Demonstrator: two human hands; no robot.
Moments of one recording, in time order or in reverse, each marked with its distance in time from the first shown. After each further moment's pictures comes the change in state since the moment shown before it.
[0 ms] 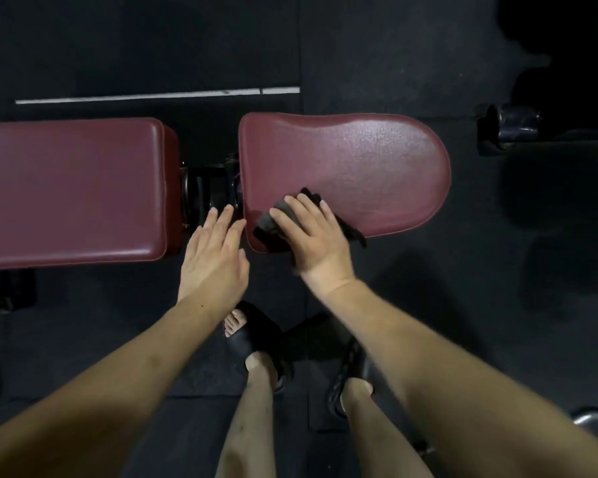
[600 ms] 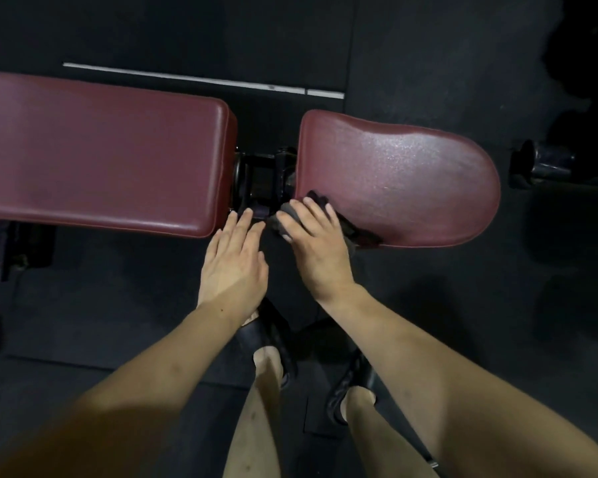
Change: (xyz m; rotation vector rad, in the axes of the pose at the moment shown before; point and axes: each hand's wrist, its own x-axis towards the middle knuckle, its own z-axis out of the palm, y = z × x) left_hand -0.035 -0.039 0.000 -0.119 0.034 -0.121; right_hand 0.019 -0.065 0.033 -0.002 -0.021 -0.077
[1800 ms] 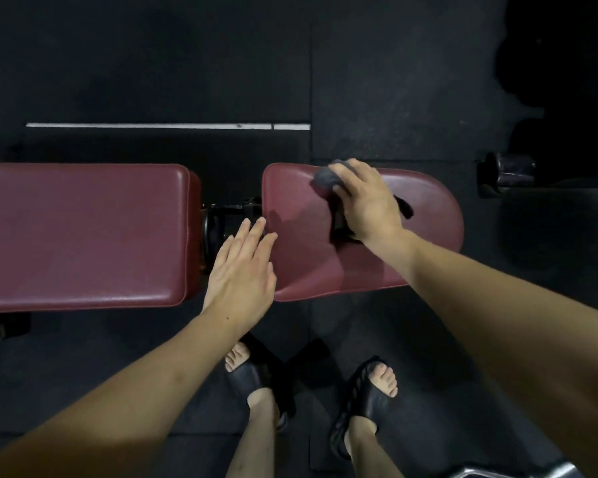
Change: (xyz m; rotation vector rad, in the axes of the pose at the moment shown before) left_hand 0.087 0.055 -0.025 0.058 -0.078 0.210; right_hand 0.109 0.161 -0.076 0.057 0.020 0.208
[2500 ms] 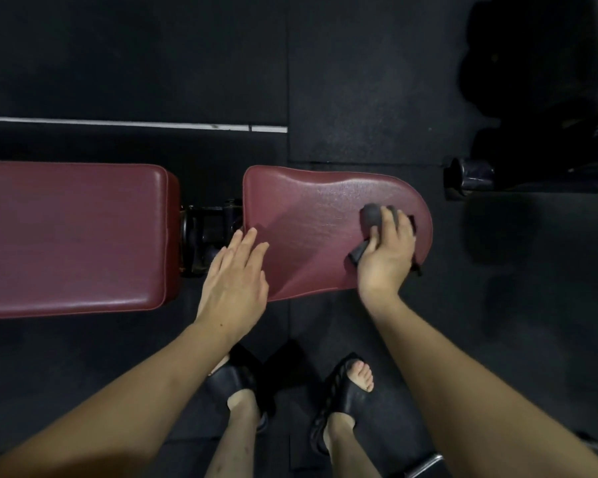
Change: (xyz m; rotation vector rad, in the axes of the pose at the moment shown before) left_hand -0.006 0.004 0.019 -0.033 -0.014 0.020; right_hand -0.103 0.006 -0.001 -0.070 0.363 0.615
